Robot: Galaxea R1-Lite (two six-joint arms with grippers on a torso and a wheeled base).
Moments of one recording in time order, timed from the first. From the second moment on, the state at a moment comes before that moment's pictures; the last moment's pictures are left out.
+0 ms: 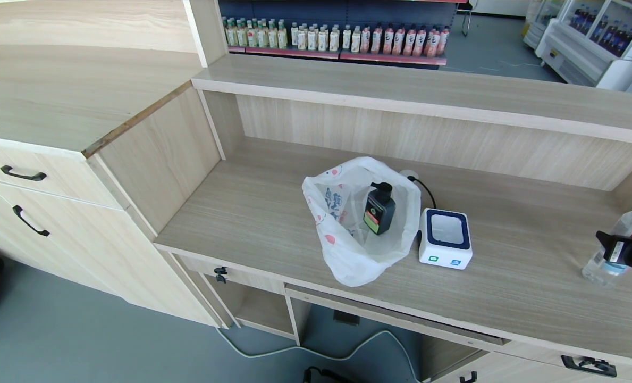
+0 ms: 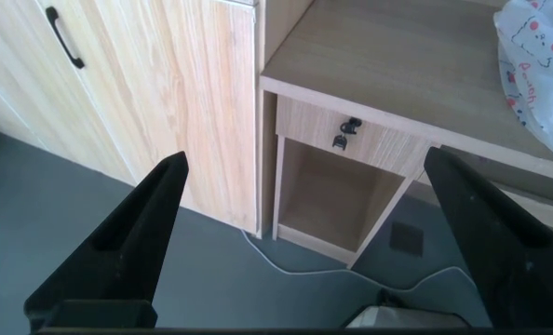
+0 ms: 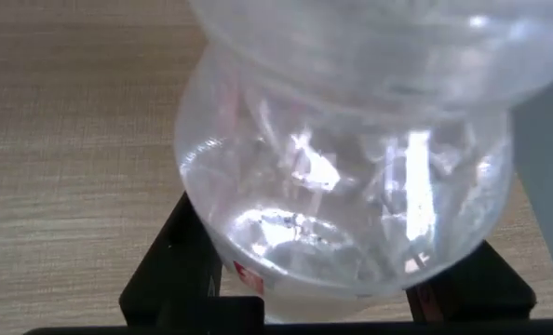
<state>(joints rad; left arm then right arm) 0.00 0.00 0.00 -0.05 0.09 -0.06 -0.58 2.09 -0.72 -1.20 0.19 -0.12</state>
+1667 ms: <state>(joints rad) 0.00 0.00 0.00 -0.05 0.09 -0.06 0.35 1.15 -0.72 -0.68 0.89 0.41</state>
